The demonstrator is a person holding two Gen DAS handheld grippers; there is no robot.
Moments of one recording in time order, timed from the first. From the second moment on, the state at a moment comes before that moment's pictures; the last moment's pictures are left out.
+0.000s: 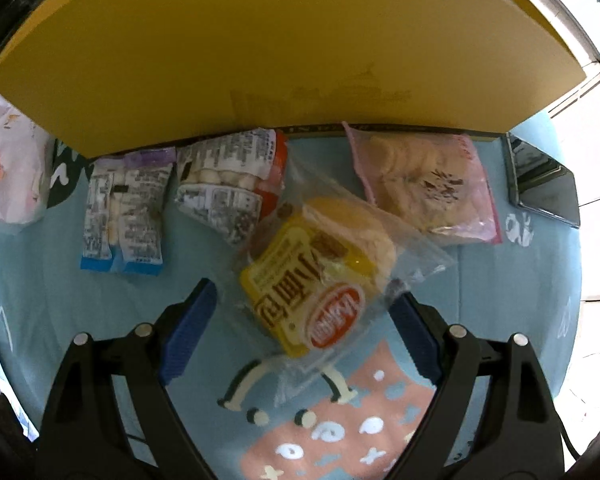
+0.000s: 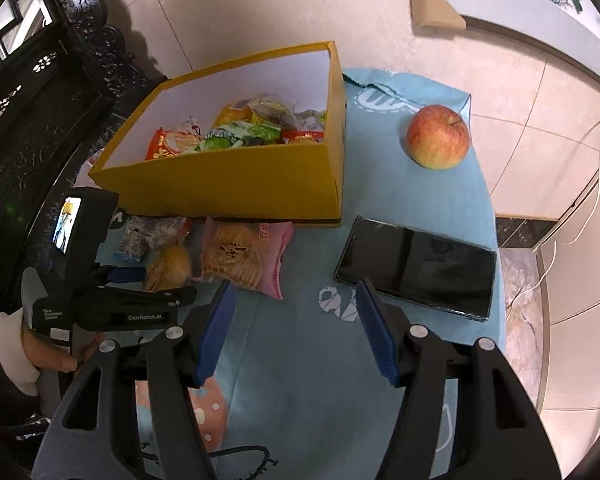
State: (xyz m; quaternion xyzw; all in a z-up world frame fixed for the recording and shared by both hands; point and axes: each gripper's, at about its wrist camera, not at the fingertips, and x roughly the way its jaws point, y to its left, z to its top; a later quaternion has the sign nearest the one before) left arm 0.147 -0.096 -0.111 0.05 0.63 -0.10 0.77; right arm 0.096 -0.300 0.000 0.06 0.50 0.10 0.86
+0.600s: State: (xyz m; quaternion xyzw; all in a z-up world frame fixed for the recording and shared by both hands) left arm 0.127 -0.026 -0.074 -0.02 0.61 -0.11 0.79; right arm 0.163 -0.208 -0.068 -0.06 0.55 0.21 0.81
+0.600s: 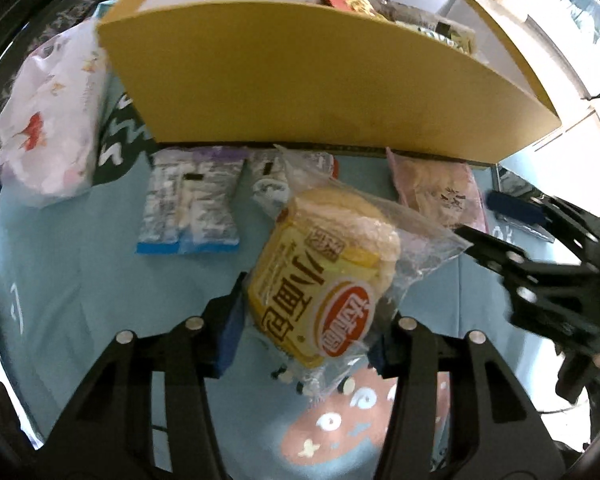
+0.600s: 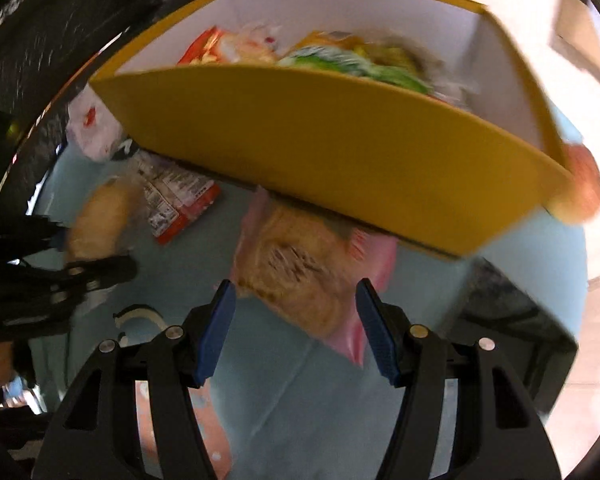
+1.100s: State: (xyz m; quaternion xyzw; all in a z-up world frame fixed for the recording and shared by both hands) left arm 0.118 0.002 -0.067 -0.05 0.62 -0.10 0.78; right arm 0.177 -0.195 -0.096 -0.13 0.55 0.19 0.80
